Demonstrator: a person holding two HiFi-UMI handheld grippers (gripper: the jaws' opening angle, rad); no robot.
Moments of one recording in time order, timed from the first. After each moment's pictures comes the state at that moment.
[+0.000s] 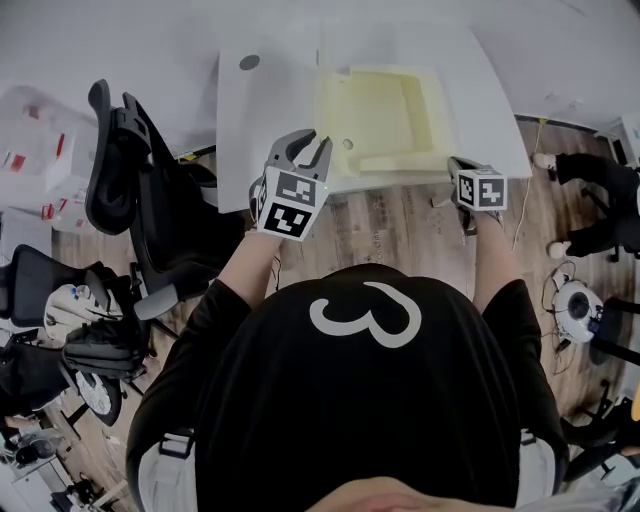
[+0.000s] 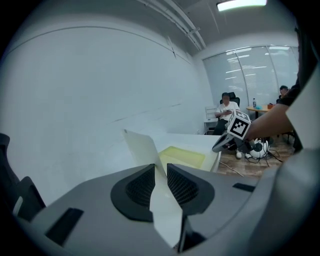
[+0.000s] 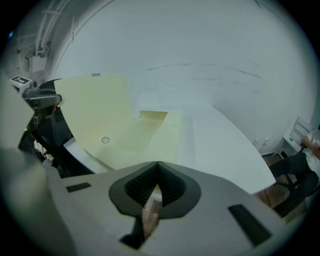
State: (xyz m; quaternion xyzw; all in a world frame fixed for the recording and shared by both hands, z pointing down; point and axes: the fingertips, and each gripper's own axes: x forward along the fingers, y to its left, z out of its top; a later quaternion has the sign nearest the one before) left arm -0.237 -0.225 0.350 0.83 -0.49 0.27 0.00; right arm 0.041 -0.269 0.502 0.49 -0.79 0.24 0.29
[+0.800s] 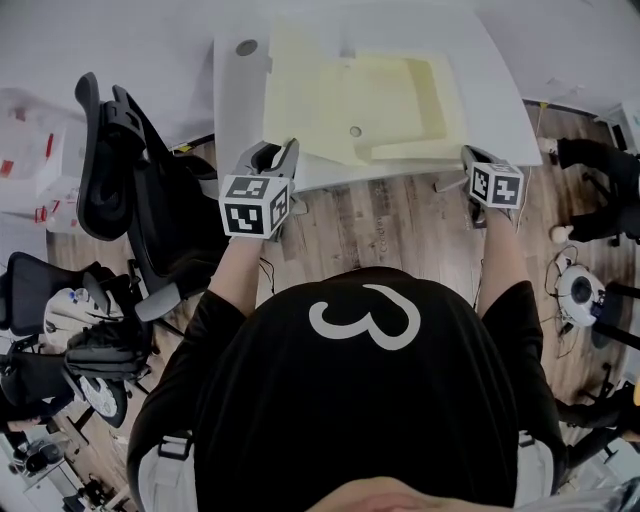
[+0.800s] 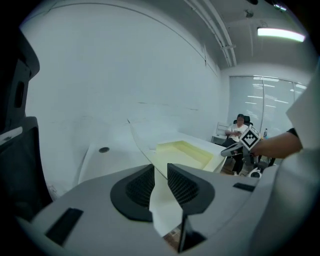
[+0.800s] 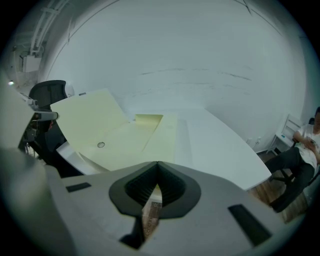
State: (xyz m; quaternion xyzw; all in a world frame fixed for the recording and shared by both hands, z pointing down) left arm -0.326 -0.219 0.395 0.82 -0.52 0.18 0.15; right arm 0.043 -0.269 0.501 0.53 -0.77 0.23 0.27
